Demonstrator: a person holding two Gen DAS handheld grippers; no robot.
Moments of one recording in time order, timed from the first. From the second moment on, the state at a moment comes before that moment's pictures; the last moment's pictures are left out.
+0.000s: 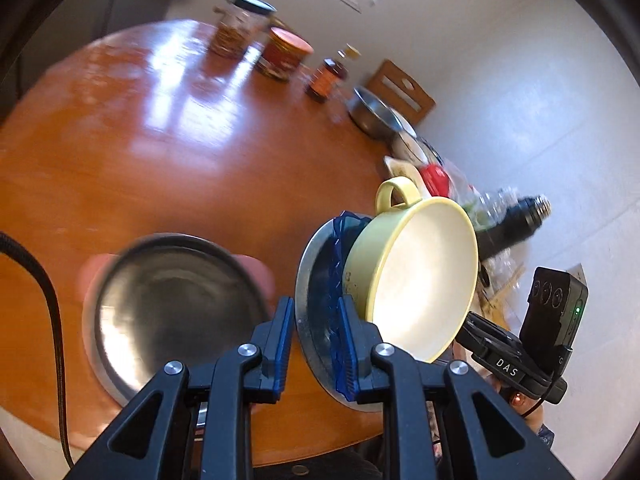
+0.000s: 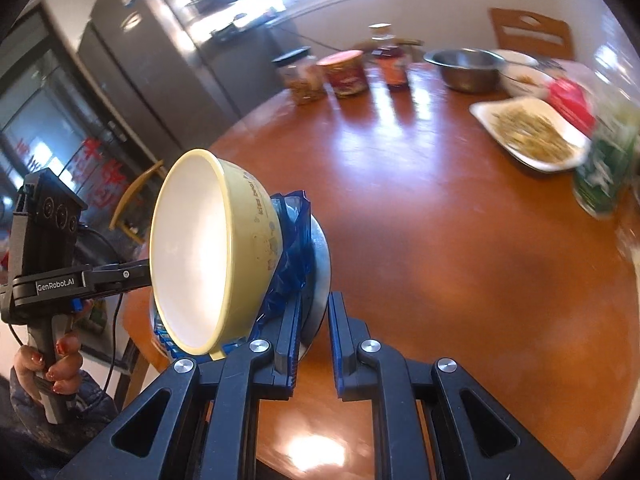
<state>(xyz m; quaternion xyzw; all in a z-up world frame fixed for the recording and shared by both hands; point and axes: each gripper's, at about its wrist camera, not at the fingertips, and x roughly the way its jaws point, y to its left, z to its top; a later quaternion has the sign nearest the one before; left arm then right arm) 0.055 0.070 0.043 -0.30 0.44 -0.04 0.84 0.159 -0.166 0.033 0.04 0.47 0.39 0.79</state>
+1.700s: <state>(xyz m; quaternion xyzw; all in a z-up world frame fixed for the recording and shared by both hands) -0.010 0.168 0.017 -0.32 0.44 0.00 0.84 0.126 -0.053 0.018 -0.02 0.46 0.40 0.79</state>
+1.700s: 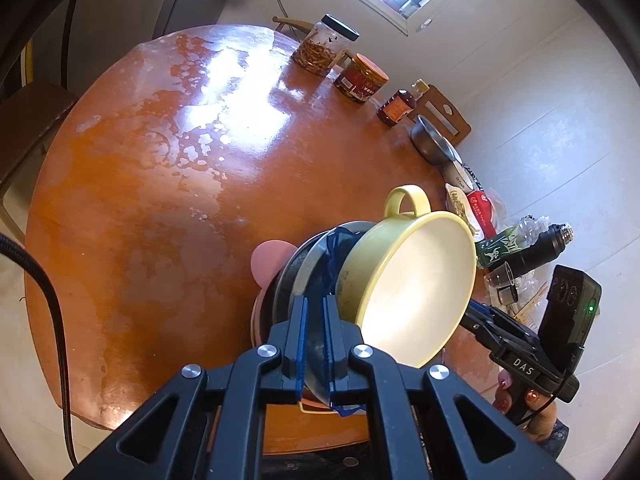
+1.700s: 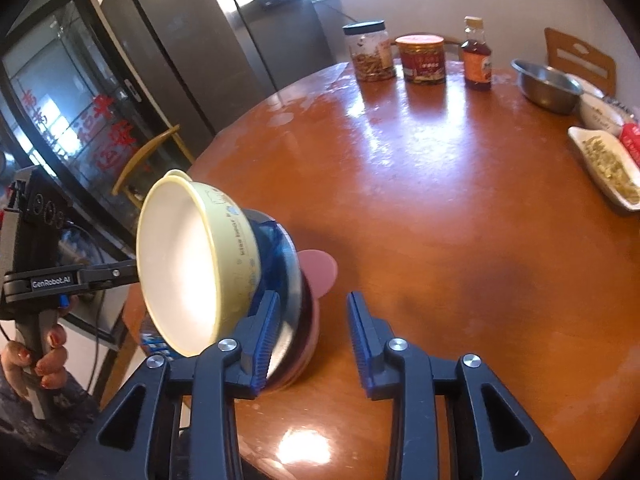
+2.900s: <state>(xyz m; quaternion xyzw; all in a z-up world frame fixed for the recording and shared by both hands) -0.009 0.182 -0.023 -0.26 0.49 0.03 0.83 0.117 -0.073 -0.026 -0.02 0.50 0.39 0.77</state>
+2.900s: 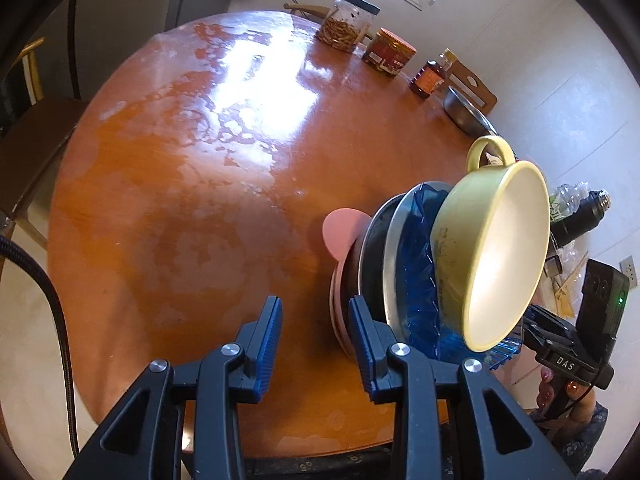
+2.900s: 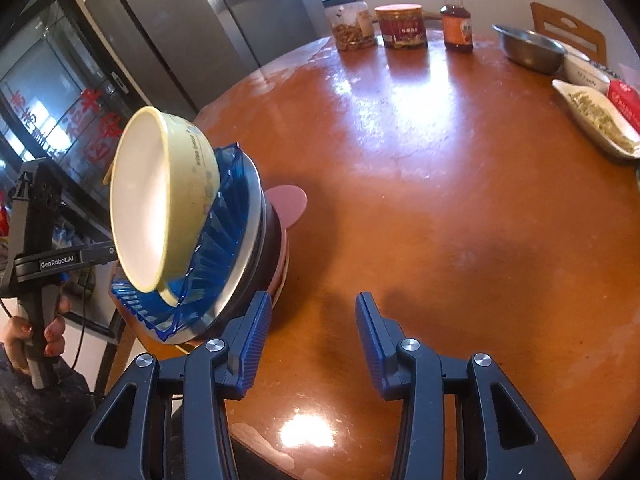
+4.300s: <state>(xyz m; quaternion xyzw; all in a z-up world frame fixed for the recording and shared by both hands) 0.054 0.122 -0.028 -0.18 0.51 -0.04 0.84 0.125 -0.102 -0.026 0.01 0.50 0.40 0.77</state>
